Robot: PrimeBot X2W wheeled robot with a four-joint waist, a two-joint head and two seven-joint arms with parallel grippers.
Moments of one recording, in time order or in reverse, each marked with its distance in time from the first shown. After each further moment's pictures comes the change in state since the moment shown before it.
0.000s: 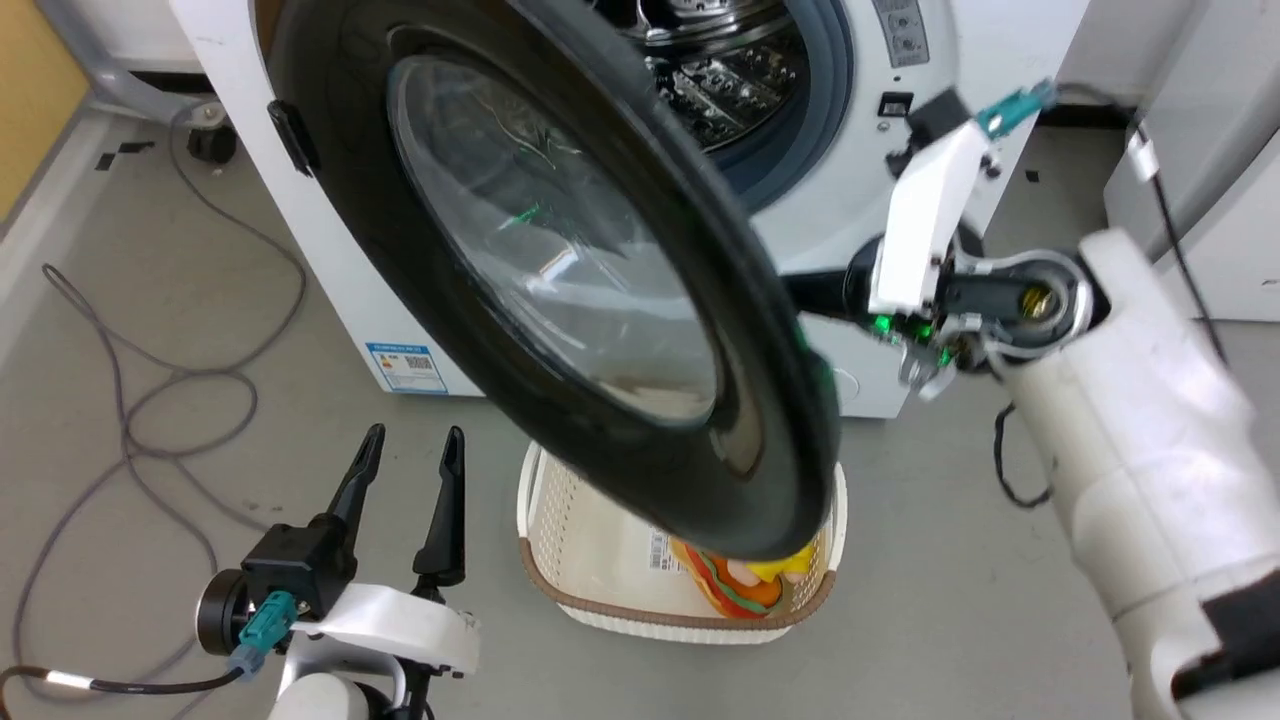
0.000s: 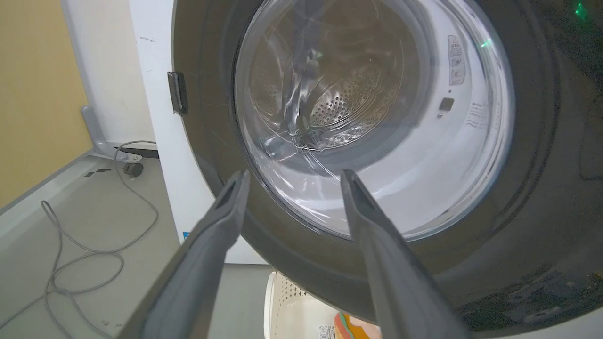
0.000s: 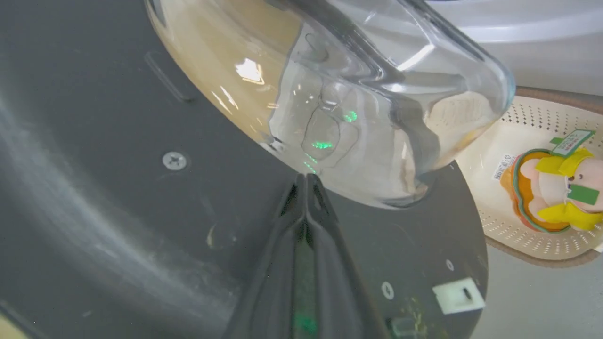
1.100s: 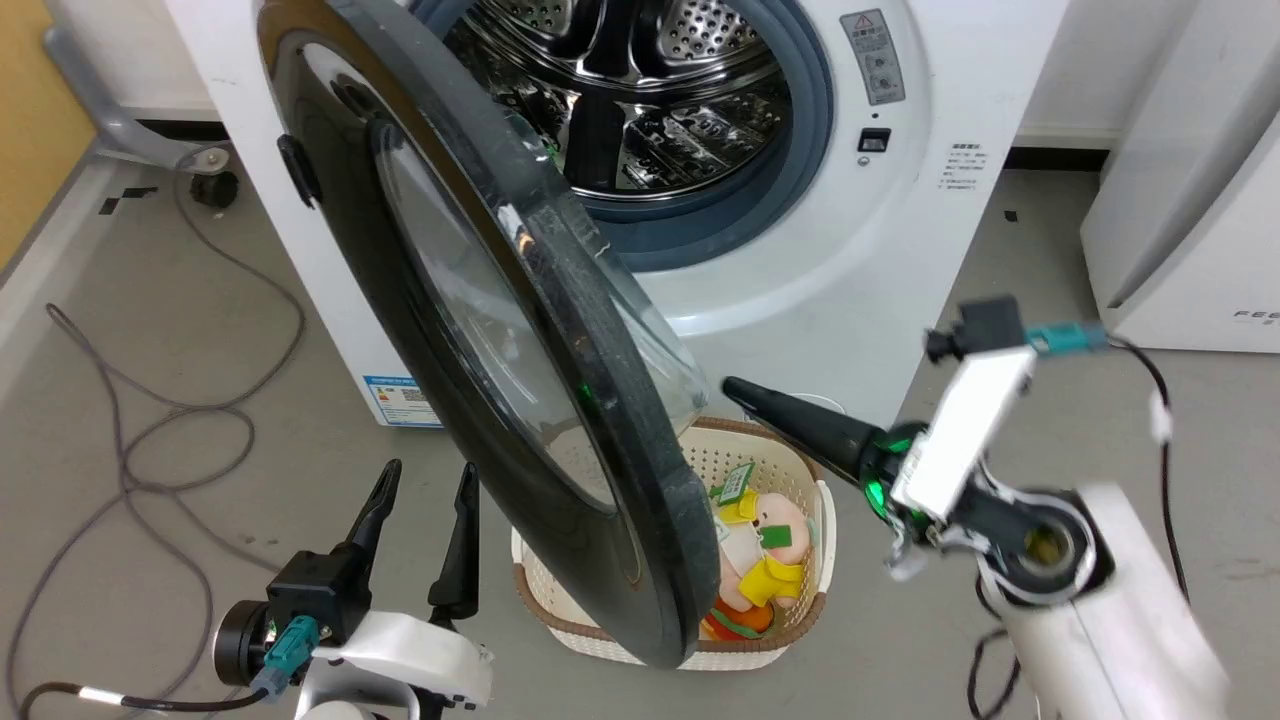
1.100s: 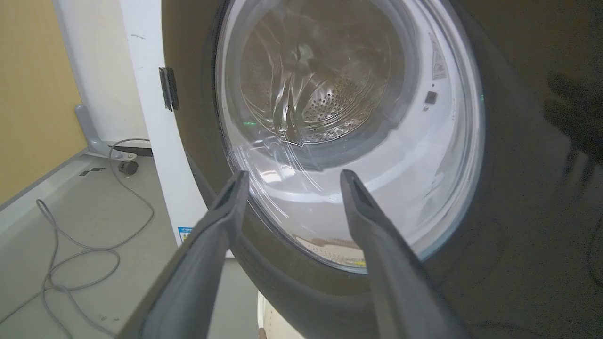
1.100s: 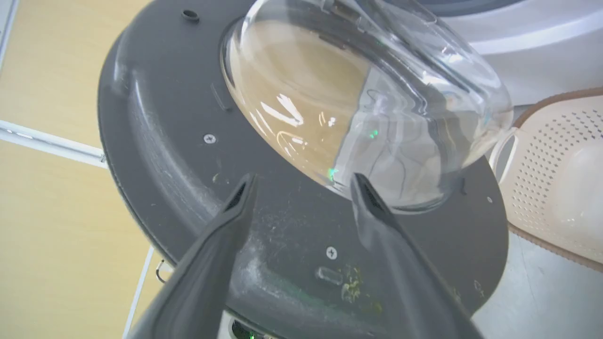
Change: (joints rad) left arm 0.038 0.000 -0.030 0.022 0.006 0.023 0.000; right arm 0.543 0.030 -0.113 -0.555 0.095 0.000 -0.192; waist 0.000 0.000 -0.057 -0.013
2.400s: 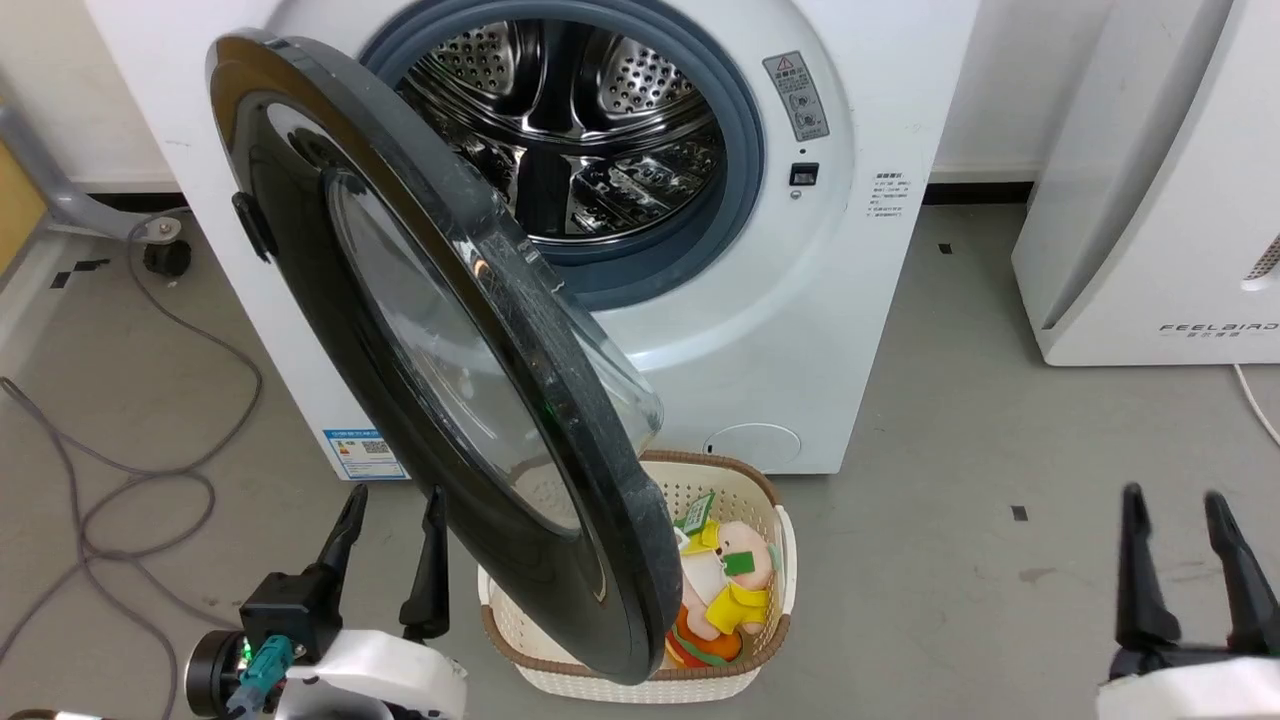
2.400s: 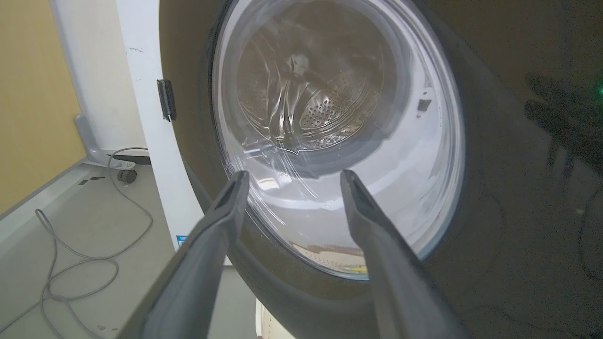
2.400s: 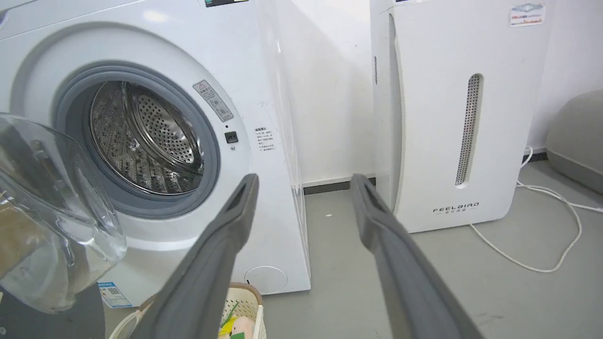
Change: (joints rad) left arm 0.029 0.000 0.051 0.013 0.012 0.014 0.000; right arm 0.544 0.001 -0.404 -0.297 -1.088 0.000 -0.930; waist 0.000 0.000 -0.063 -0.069
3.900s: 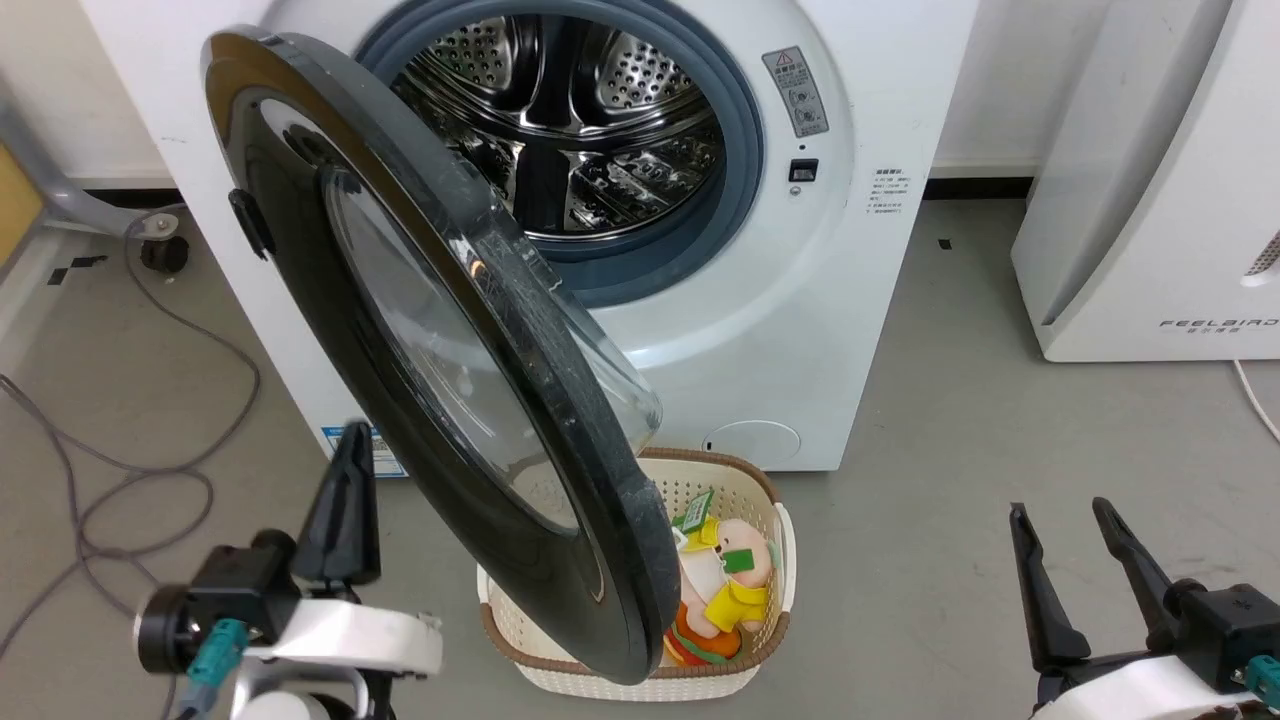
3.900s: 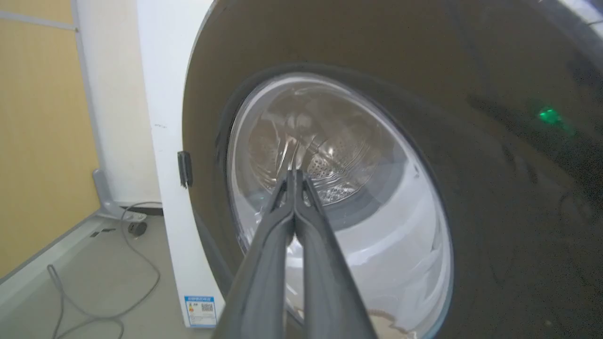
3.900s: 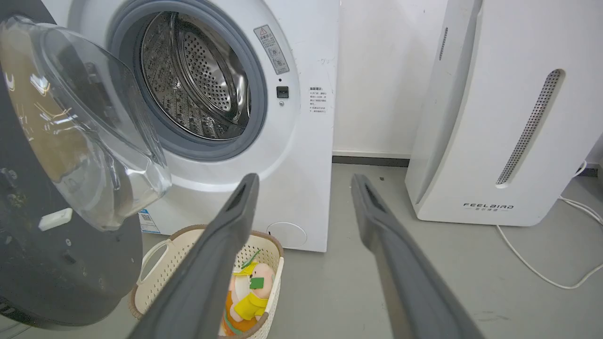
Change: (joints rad) left arm -0.005 0.001 0.031 -0.162 0.018 0.010 0.000; right arm 0.047 0.000 0.132 -0.130 -0.143 0.000 0.180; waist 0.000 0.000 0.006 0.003
